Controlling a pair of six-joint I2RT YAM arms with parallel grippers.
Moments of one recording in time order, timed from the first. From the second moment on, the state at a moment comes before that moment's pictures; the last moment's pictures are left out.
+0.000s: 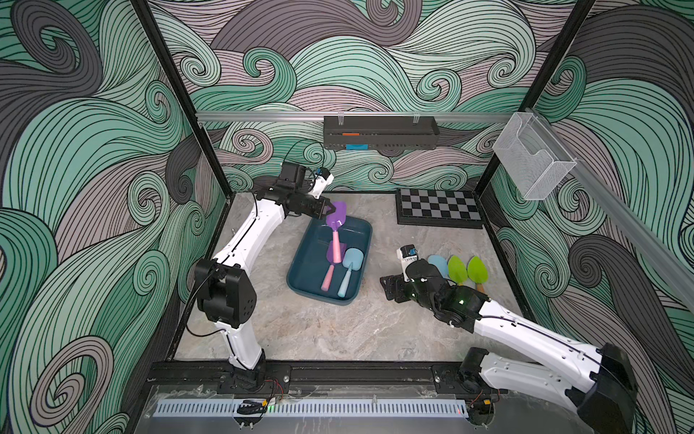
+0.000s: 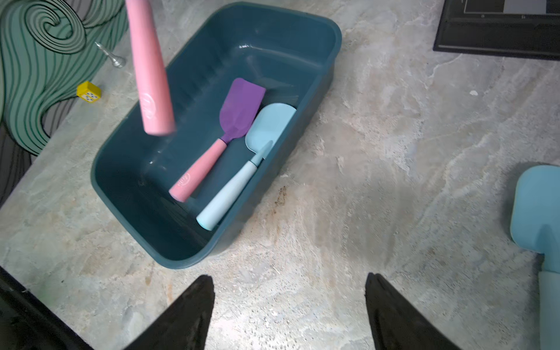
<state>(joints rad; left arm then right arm) -0.27 1.84 1.81 -0.86 0.47 0.19 0.82 1.02 0.71 -0.46 0.25 0.53</state>
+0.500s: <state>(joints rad) -0.26 2.19 2.07 -1.23 0.25 0.43 0.77 0.98 0.66 -0.49 0.23 0.52</state>
